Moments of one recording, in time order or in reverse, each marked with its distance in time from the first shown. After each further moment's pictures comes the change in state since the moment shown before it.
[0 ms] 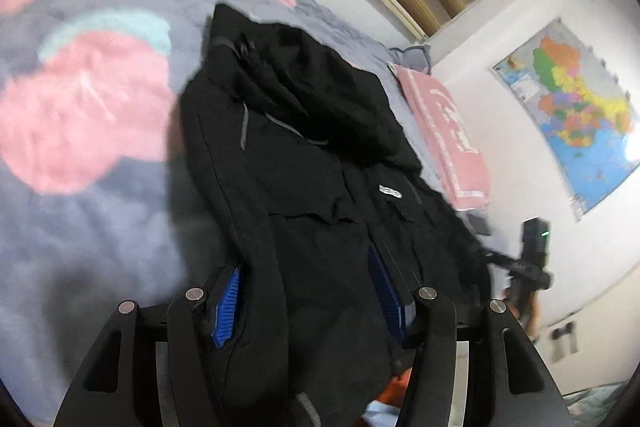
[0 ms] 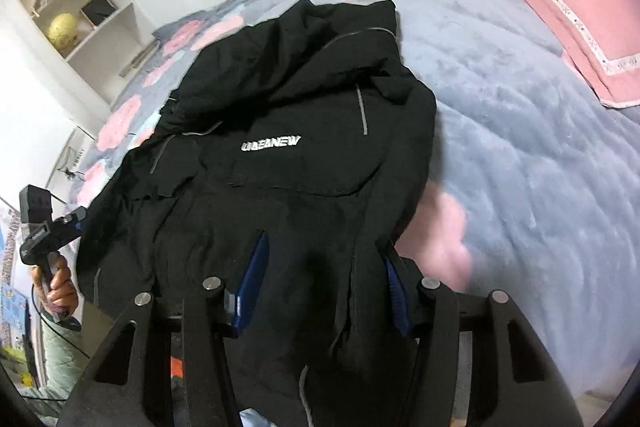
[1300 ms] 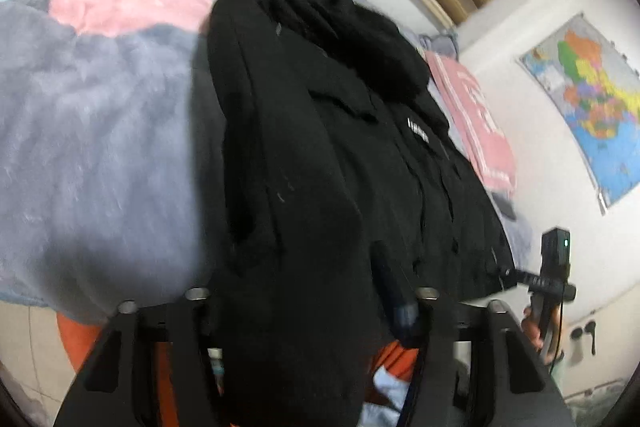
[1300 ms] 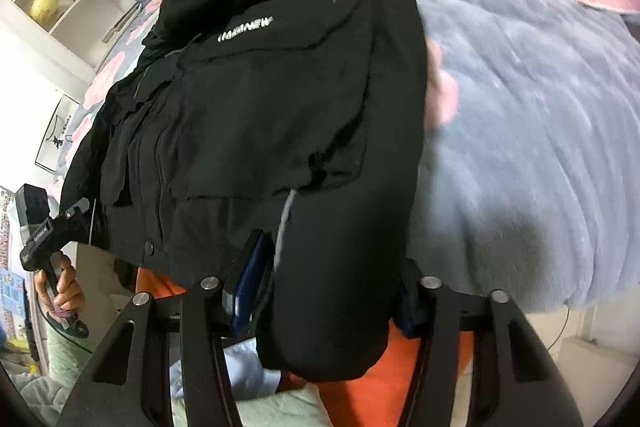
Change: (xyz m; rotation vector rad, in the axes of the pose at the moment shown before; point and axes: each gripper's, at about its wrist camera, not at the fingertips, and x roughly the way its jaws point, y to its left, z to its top) left arm 0.011 -0.003 -0.104 -0.023 -0.031 0.139; right arm 0.008 -0.012 -0.089 0.040 0.136 -0.023
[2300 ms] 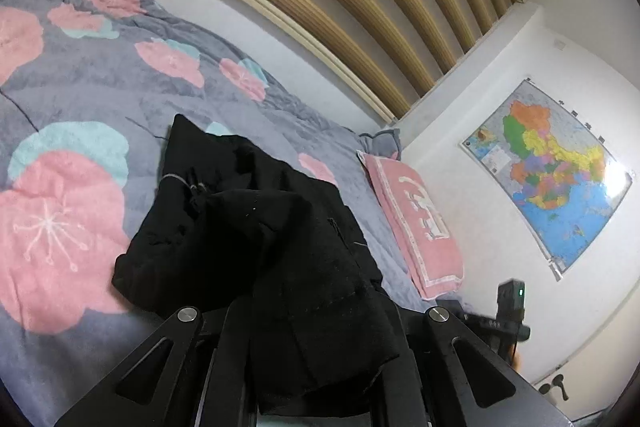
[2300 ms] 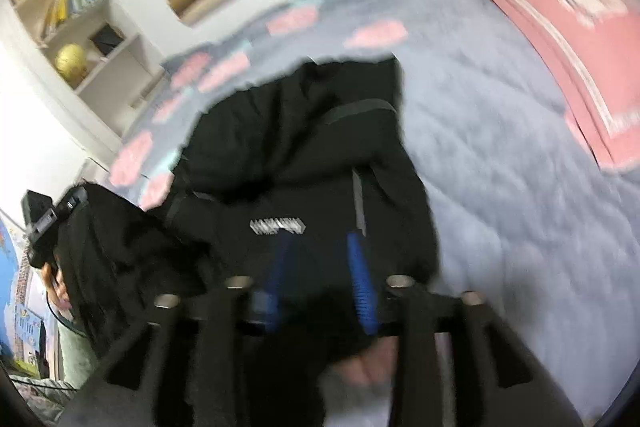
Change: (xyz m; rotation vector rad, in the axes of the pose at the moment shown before) left arm -0.025 -0.044 0.186 0.047 -0.284 -0.200; right arm -0.052 -0.004 0.161 -0.018 -0.199 0.069
